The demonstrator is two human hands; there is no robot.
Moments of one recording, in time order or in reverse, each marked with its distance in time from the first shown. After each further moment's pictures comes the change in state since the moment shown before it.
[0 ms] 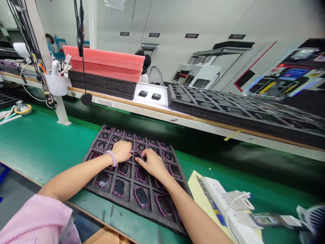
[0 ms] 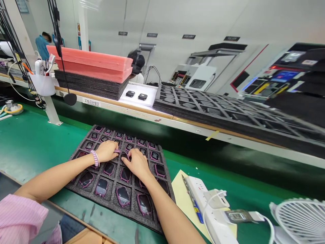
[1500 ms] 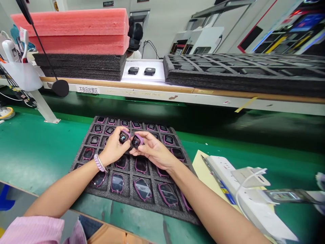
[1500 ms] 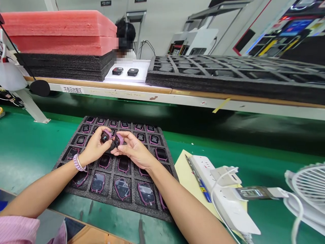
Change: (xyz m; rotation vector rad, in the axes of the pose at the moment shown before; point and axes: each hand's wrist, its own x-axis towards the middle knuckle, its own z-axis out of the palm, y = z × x) left_hand -0.015 -0.009 0.018 -0.585 0.277 0.216; right_hand -0.008 0.009 -0.007 1.625 -0.334 -0.136
